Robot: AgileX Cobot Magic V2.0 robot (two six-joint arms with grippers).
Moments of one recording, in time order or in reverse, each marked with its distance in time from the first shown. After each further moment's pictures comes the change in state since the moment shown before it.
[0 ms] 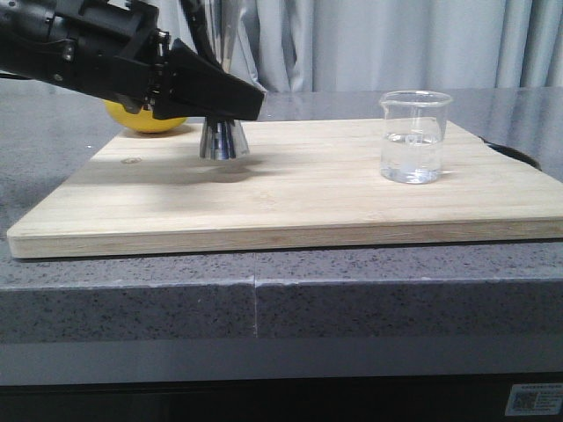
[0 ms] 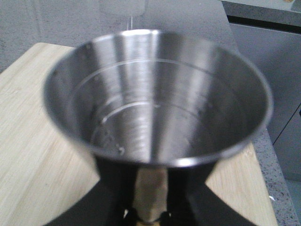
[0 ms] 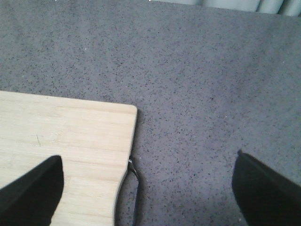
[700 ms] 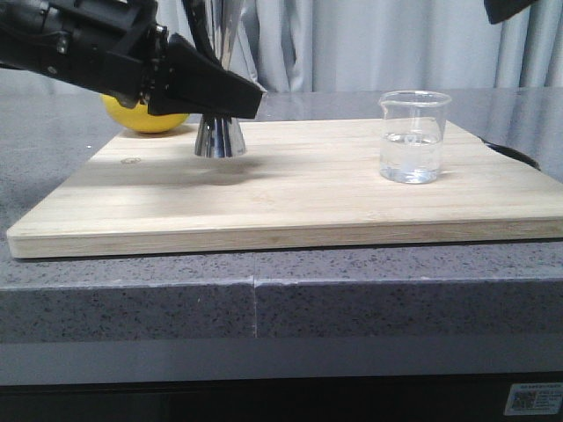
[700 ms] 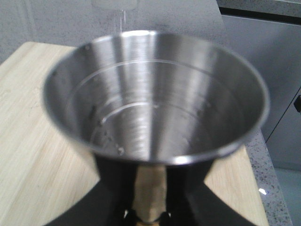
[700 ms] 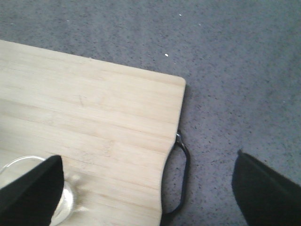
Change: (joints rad) left arm -0.005 -0.029 0.000 0.039 0.000 -0.009; right arm 0.152 -0.073 0.248 0.030 -0.191 -0.046
